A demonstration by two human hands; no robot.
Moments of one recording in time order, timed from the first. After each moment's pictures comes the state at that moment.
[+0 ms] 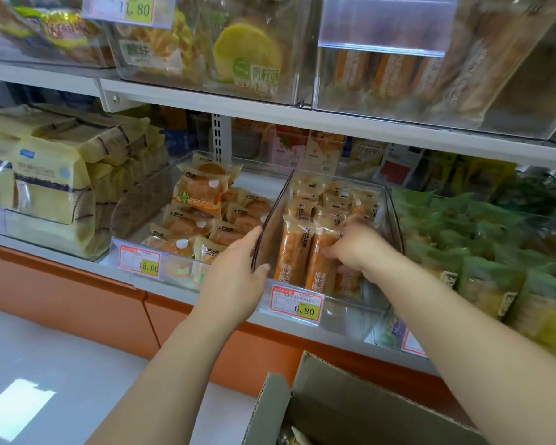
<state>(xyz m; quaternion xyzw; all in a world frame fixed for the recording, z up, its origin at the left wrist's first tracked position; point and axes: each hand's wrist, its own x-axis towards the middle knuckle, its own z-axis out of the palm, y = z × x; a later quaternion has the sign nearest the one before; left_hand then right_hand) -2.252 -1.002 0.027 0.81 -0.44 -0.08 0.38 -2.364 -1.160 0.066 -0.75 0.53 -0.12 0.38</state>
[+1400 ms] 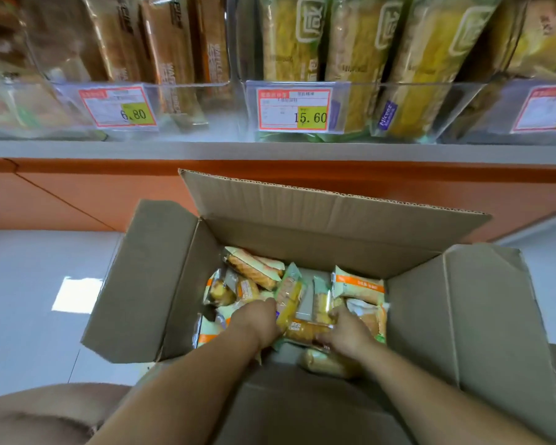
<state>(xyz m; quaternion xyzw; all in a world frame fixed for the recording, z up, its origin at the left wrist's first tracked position) -2.481 -0.951 -0.251 0.73 -0.52 -0.40 -0.19 -2.663 -1.006 -0.270 -0.62 0.60 0.21 0.46</state>
